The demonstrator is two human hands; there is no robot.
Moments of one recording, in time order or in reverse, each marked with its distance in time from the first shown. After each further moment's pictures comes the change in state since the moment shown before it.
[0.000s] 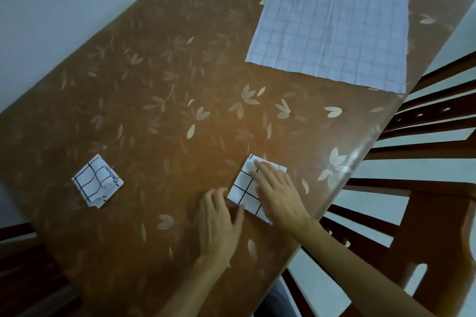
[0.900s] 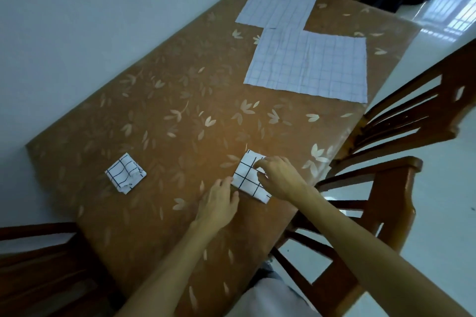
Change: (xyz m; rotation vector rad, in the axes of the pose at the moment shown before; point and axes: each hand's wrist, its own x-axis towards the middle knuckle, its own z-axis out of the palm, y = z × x) left_hand -0.024 0.017 -0.085 0.024 -0.314 0.110; right_hand -0.001 -0.044 -0.108 0.001 -0.270 0.122
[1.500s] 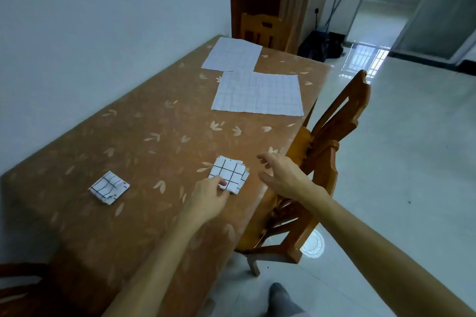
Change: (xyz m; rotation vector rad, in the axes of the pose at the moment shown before) left_hand -0.123 0.041 -0.044 -0.155 0.102 0.224; right_hand -0.166 -0.037 -0.073 0.148 0.257 0.188
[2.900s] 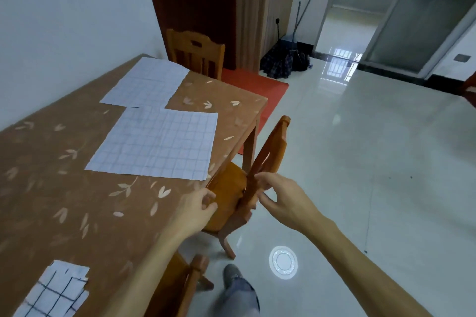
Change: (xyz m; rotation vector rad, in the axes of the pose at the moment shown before) left_hand 0.322 0.340 0.182 -0.097 -0.117 -0.032; right_hand 0.136 0.419 -0.224 0.043 0.021 0.051
